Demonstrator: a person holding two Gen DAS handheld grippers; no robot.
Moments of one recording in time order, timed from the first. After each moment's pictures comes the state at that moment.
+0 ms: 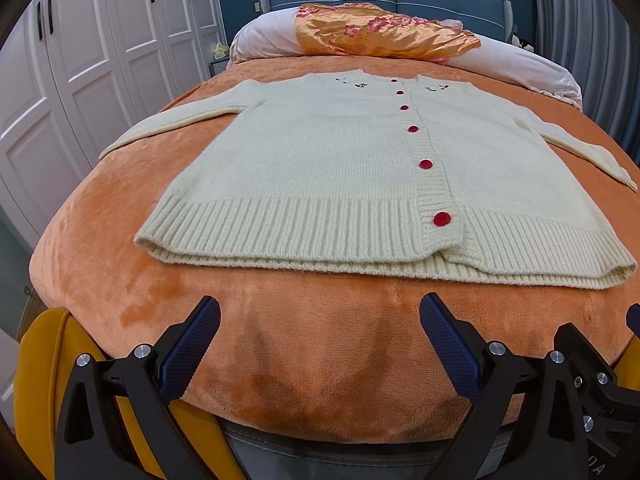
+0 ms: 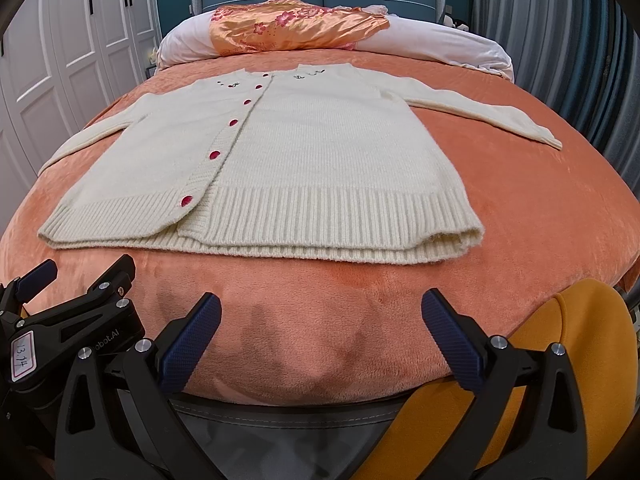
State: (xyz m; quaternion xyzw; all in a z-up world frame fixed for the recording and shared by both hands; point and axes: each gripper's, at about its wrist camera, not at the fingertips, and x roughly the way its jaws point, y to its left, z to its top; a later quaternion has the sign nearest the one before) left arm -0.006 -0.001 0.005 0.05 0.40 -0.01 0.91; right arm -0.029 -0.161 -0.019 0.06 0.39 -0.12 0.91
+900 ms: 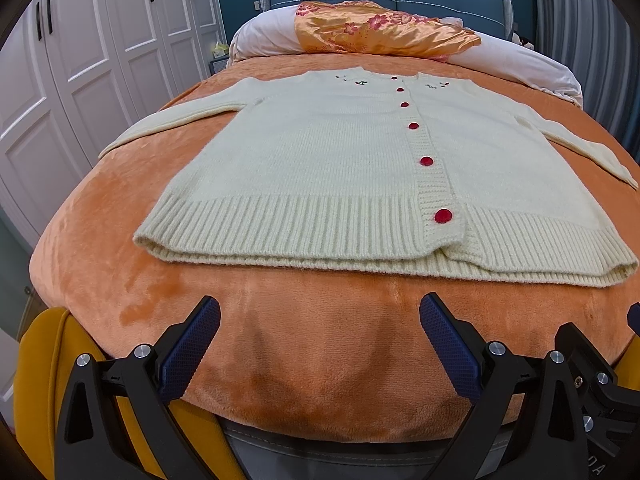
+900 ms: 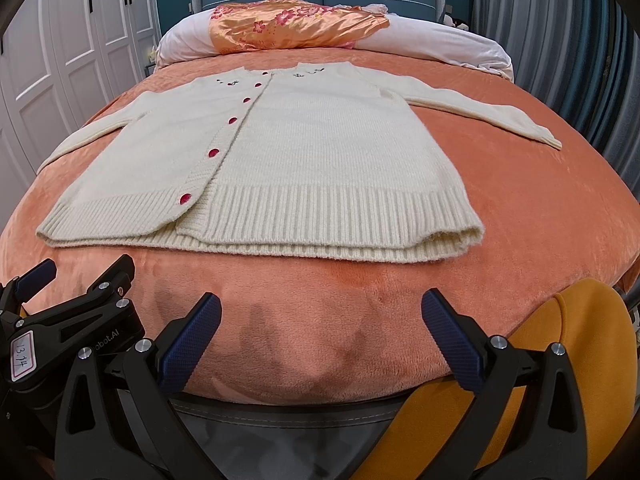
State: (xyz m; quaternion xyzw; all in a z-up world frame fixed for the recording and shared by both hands) left arm -0.007 0.001 0.003 0.05 0.41 -0.01 0.91; right arm -0.028 -0.161 -0.018 0.06 0.39 -0.12 0.91
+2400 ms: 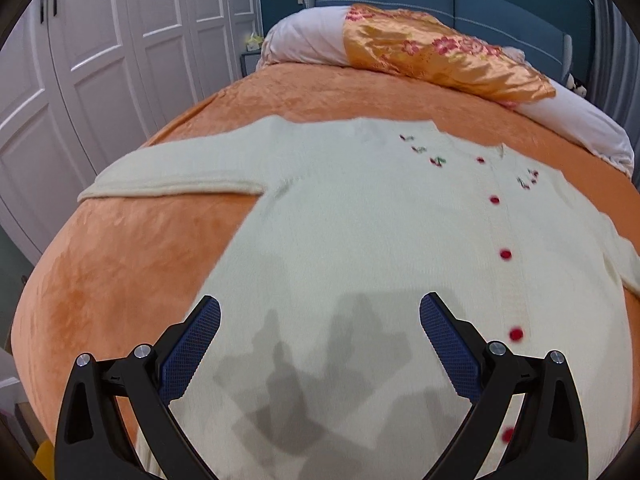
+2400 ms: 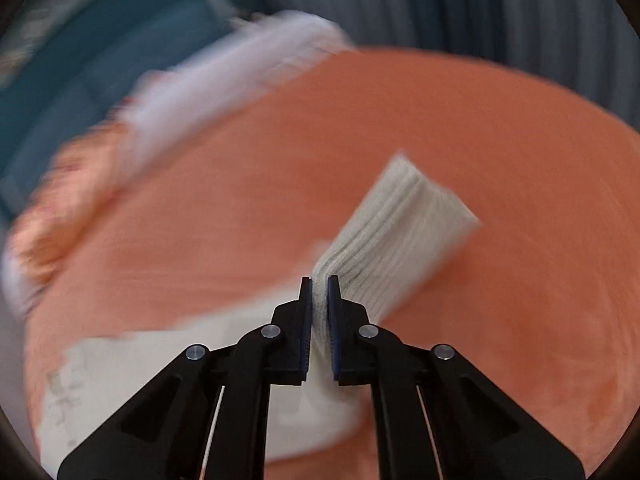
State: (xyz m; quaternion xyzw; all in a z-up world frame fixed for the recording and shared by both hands) left arm 0.209 0.032 0.039 -0.01 0.41 0.04 0.91; right arm 0.228 -0.584 0.042 0.29 0.28 -0.25 0.88
